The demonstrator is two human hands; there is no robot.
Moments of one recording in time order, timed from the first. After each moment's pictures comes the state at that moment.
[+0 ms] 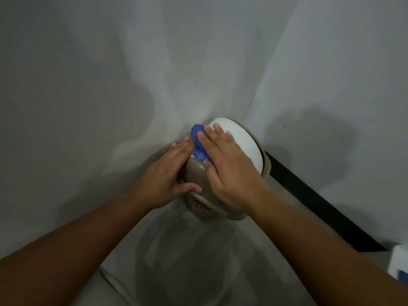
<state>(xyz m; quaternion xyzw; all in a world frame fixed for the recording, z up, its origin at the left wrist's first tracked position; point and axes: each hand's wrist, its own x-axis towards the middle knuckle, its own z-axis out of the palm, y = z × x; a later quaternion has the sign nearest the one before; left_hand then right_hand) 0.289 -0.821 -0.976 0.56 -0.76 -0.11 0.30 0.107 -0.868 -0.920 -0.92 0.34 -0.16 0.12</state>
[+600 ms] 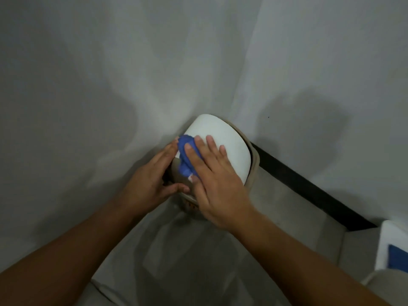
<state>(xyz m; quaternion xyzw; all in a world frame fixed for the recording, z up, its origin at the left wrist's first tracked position) 0.289 -0.825 -0.979 0.56 -0.75 -0.16 0.30 0.098 -0.839 -0.944 -0.89 0.40 -0.20 0.13</state>
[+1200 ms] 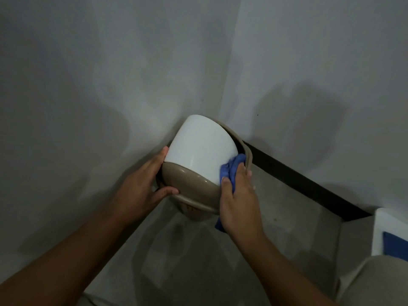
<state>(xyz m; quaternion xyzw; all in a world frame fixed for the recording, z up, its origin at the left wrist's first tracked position) 0.294 -0.826 -0.990 0.60 -0.73 -0.17 0.28 0.067 -0.817 -0.969 -0.60 0.67 -0.29 0.33</state>
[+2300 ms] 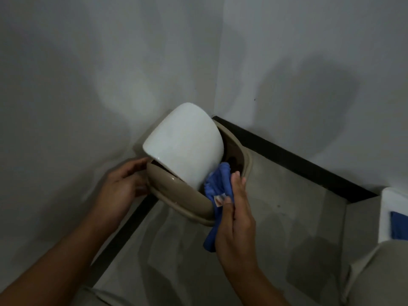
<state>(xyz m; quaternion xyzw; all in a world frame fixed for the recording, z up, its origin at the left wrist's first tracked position) 0.296 -0.812 -0.977 0.63 -0.40 -0.48 0.47 0.074 -0.763 -1.005 -0.55 0.57 -0.50 0.35</state>
